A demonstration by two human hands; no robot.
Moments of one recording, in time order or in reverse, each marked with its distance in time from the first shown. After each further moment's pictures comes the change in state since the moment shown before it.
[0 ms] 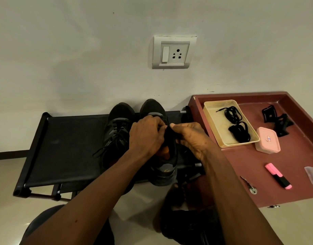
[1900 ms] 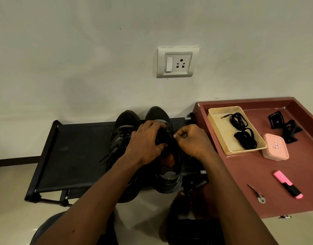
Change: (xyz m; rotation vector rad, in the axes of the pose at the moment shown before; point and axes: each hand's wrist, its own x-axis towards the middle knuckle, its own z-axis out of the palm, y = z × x) left_hand 0.001 -0.024 -0.016 0.027 -0.235 0.076; right_hand -0.001 -0.010 0.004 -0.742 0.105 -0.214
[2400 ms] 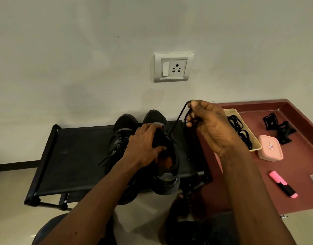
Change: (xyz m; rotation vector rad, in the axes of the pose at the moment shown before) left_hand -0.002 0.001 0.000 -0.044 0.009 -0.029; right_hand -0.027 -0.042 -0.066 0.977 0.047 -0.147
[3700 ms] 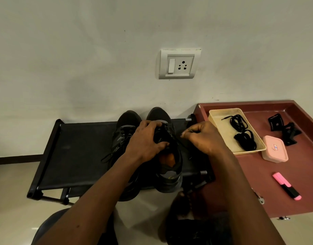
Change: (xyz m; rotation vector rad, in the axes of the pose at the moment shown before) left_hand 0.002 -0.004 -0.003 -0.076 0.000 -0.081; right_hand 0.013 0.061 -0.020 -0.814 -0.024 0.080
